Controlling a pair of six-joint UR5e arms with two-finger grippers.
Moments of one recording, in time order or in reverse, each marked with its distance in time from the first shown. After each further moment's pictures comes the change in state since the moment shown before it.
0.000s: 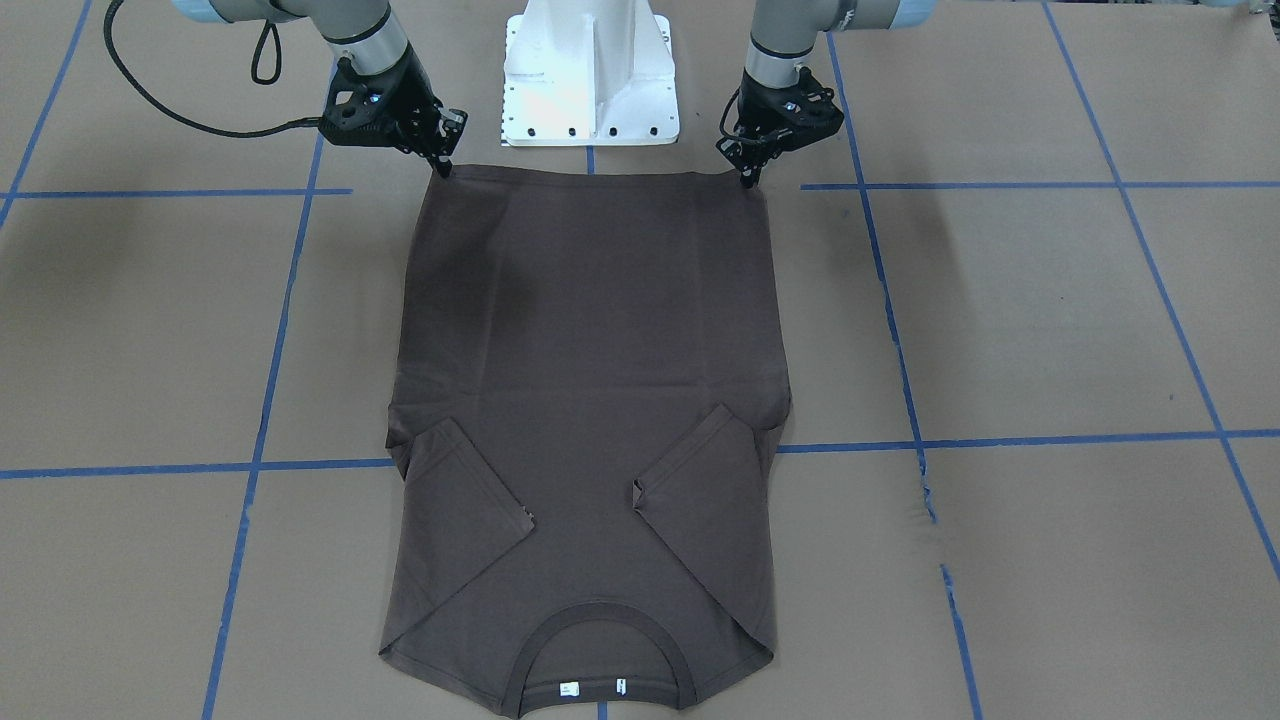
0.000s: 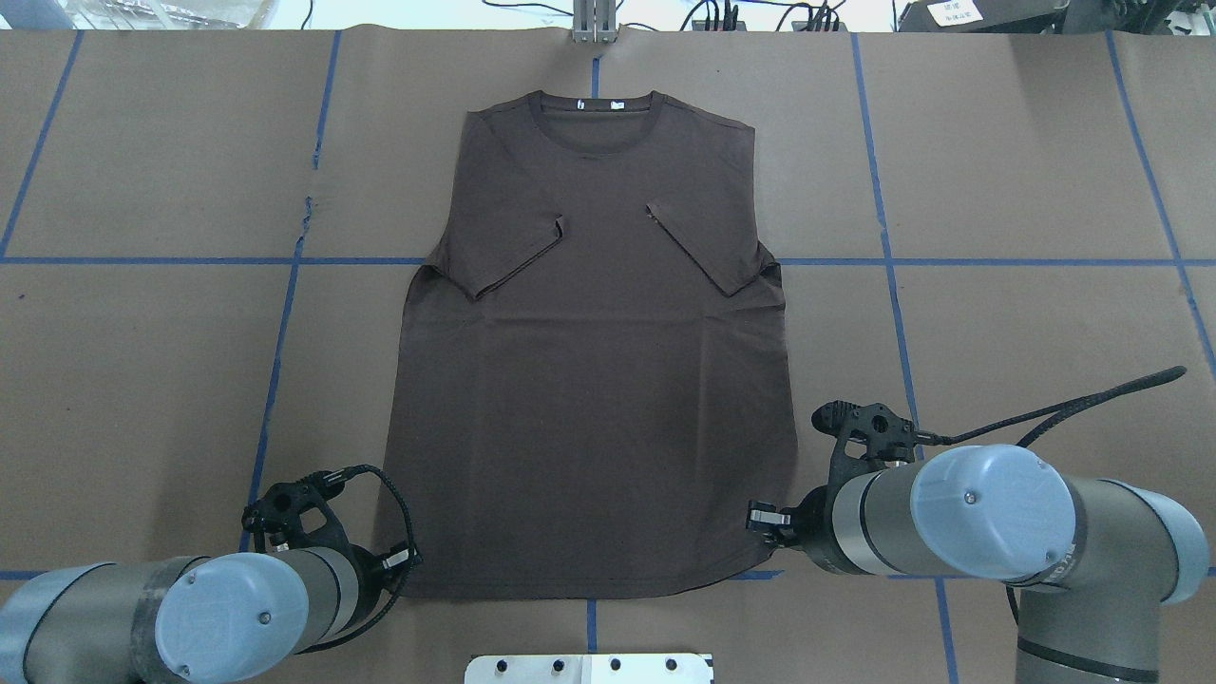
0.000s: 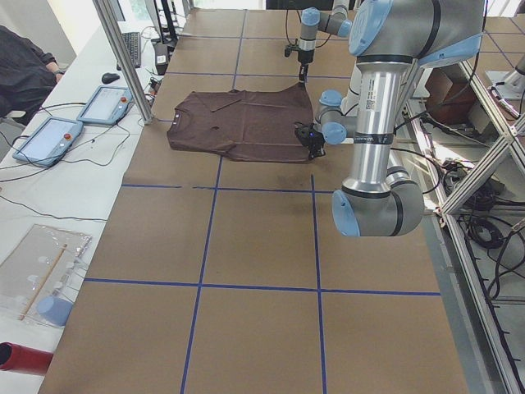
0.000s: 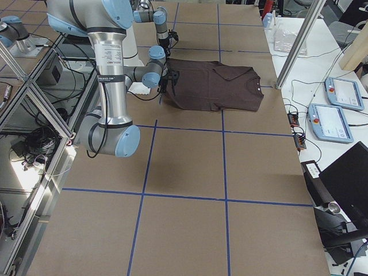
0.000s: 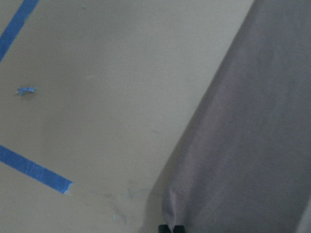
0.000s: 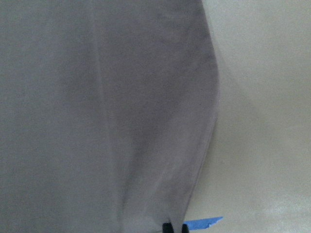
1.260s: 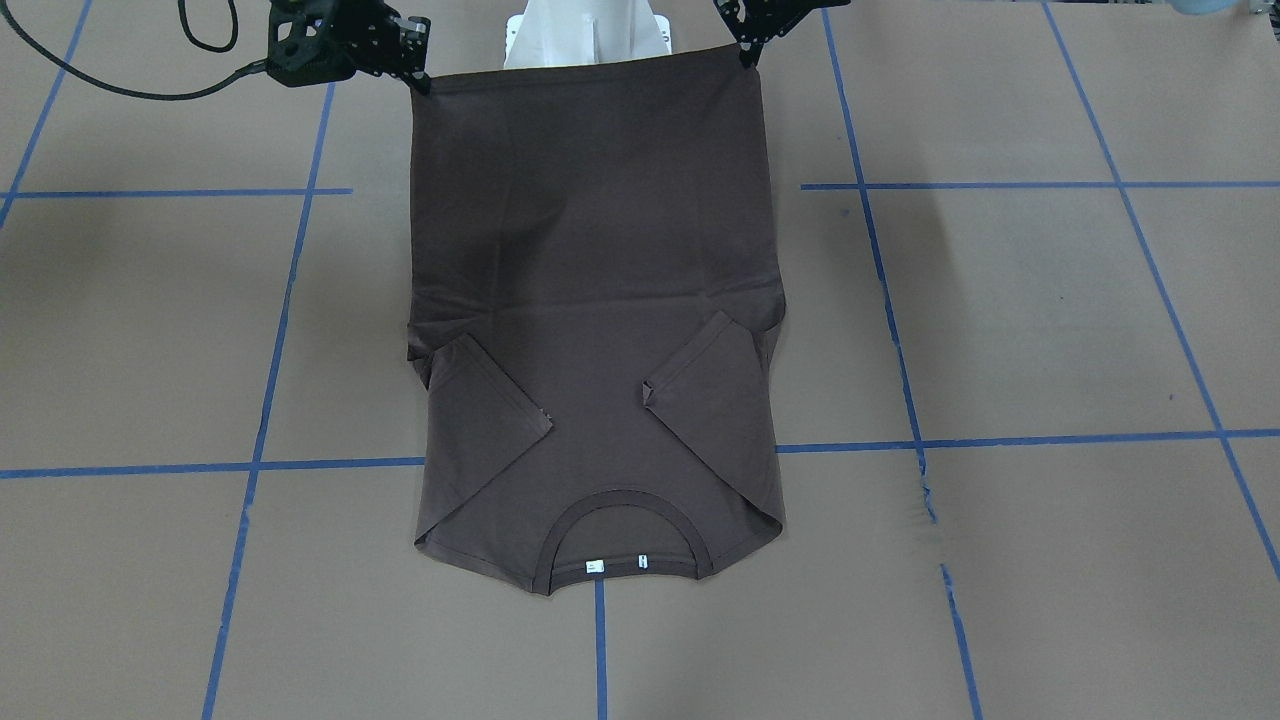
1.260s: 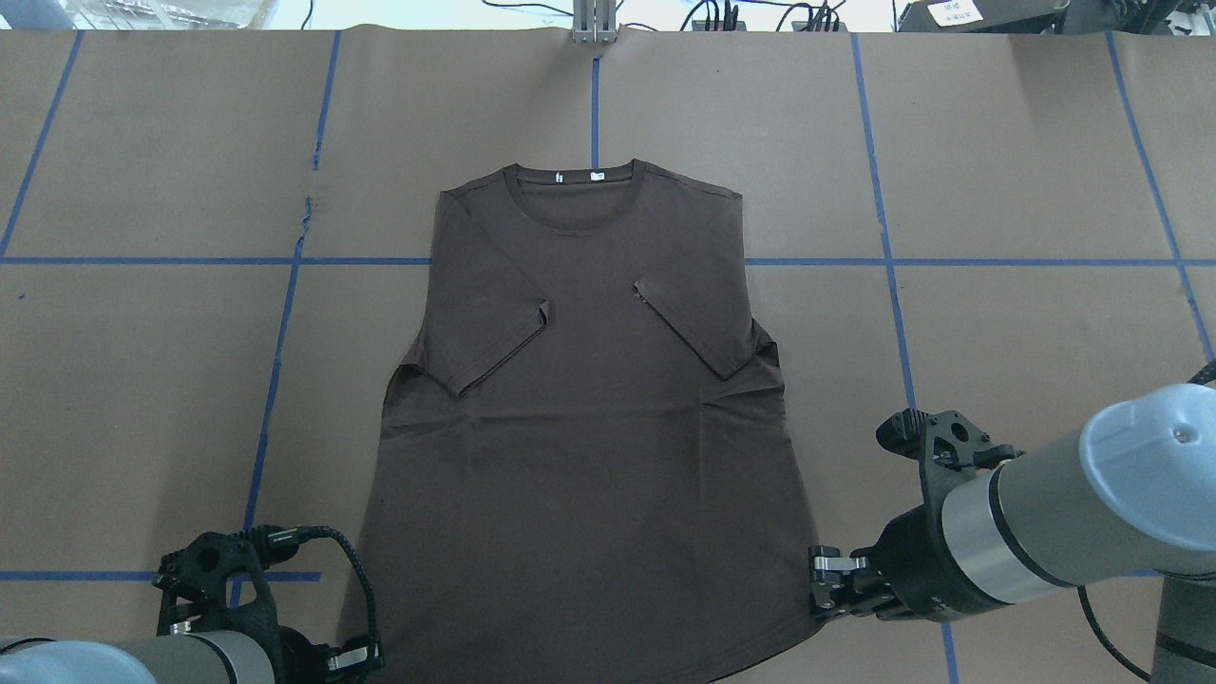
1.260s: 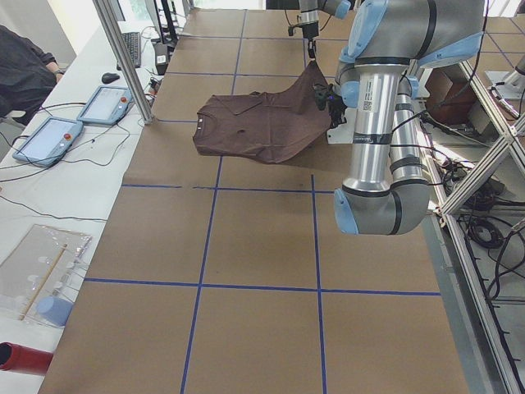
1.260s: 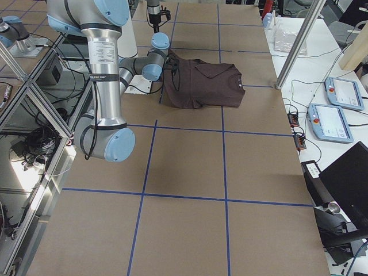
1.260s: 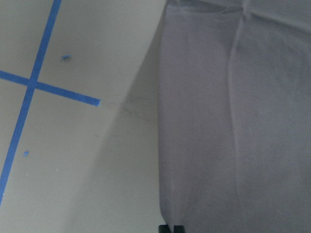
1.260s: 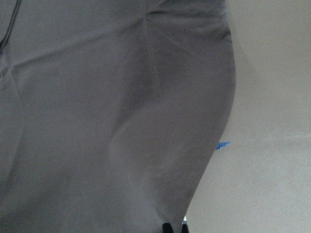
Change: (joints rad) left arm 0.017 -0.042 -0.377 0.335 -0.049 0.198; right arm 0.181 -0.039 0.150 0.000 0.329 -0.106
